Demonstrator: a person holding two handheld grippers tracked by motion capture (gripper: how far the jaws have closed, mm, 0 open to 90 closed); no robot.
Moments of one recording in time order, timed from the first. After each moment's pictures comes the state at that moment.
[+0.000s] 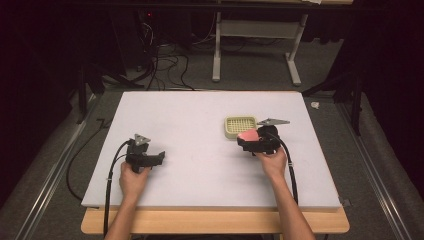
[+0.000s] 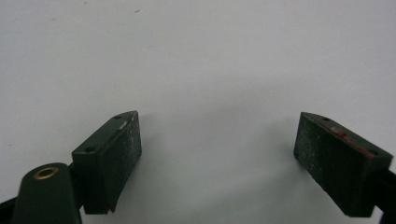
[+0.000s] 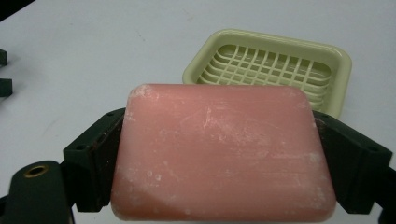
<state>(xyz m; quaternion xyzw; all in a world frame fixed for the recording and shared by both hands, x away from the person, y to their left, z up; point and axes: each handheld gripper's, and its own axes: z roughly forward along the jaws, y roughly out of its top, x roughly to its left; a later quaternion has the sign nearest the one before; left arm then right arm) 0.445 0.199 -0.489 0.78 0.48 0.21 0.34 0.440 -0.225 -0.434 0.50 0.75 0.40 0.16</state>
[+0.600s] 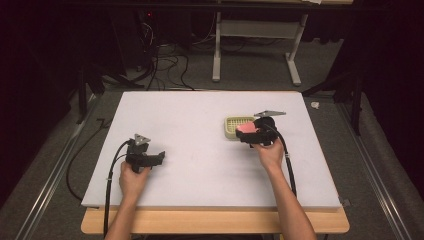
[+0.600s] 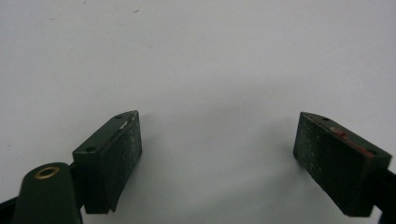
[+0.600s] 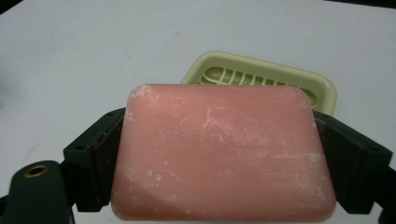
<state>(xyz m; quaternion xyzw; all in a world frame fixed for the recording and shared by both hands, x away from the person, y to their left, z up) 0.445 0.199 -0.489 0.78 0.48 0.20 0.34 0.464 -0.216 -0.421 0.52 0.75 0.38 0.18</state>
